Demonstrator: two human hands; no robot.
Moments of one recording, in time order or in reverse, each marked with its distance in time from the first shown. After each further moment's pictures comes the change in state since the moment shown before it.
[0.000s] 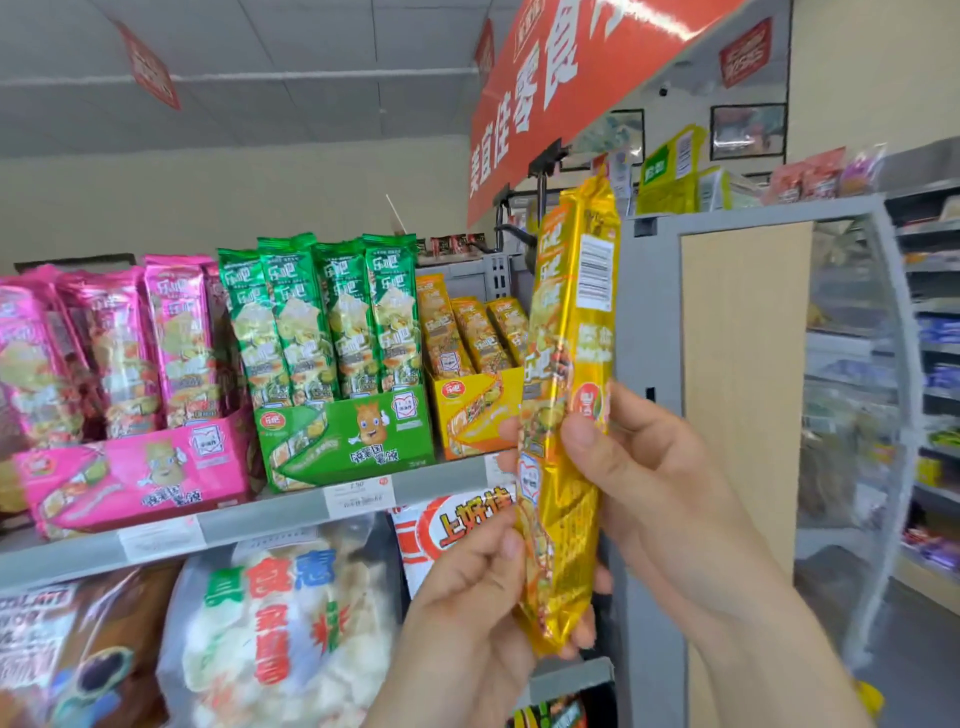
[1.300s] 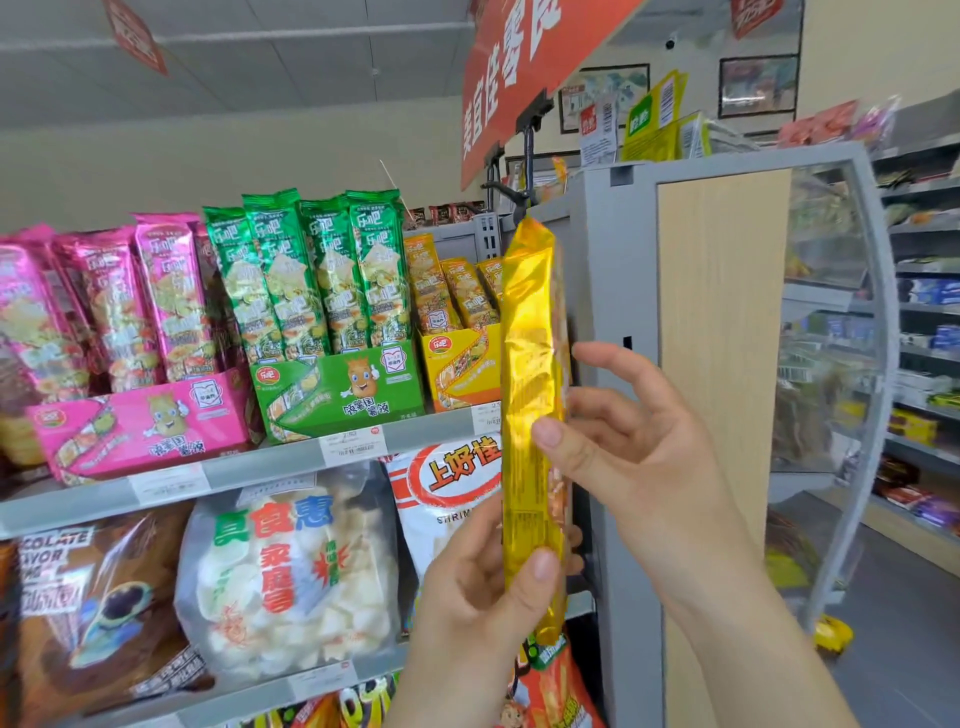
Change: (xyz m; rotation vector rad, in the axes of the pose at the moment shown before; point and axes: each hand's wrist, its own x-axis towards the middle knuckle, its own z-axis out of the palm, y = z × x) left_hand -0.028 -0.040 -0.004 0.459 0.178 0.109; right_hand -0.029 0.011 -0.009 -0.201 0.245 -0.072
